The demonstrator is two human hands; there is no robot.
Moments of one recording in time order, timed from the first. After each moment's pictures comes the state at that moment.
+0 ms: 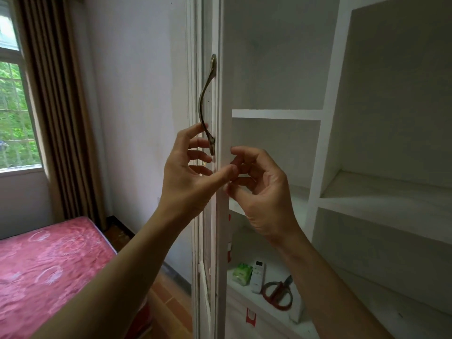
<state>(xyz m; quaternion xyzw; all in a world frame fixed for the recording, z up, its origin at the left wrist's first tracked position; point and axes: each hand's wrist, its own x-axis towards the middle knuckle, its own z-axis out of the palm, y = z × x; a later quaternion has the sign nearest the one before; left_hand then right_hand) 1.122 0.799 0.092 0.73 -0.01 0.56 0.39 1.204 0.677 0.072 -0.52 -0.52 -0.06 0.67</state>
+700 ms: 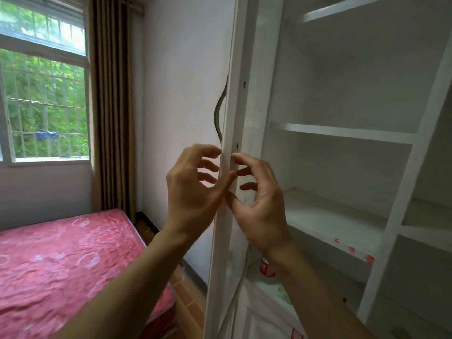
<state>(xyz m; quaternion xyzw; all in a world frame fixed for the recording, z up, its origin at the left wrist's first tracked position) 1.018 0.901 0.075 0.71 0.06 0.66 0.21 1.107 0.805 0.065 -0.54 -0.57 -0.18 0.60</state>
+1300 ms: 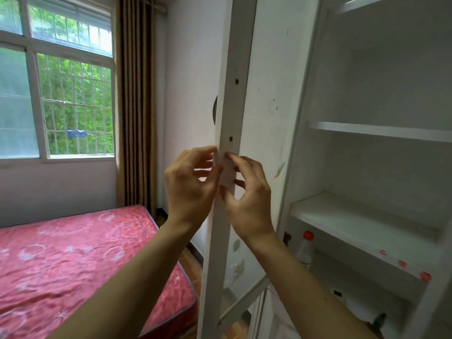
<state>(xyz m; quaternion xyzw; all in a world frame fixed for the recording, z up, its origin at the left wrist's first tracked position) 0.992 0.979 0.066 0.68 0.12 0.70 0.19 1.079 0.903 0.051 -0.57 -0.53 -0.17 0.60</state>
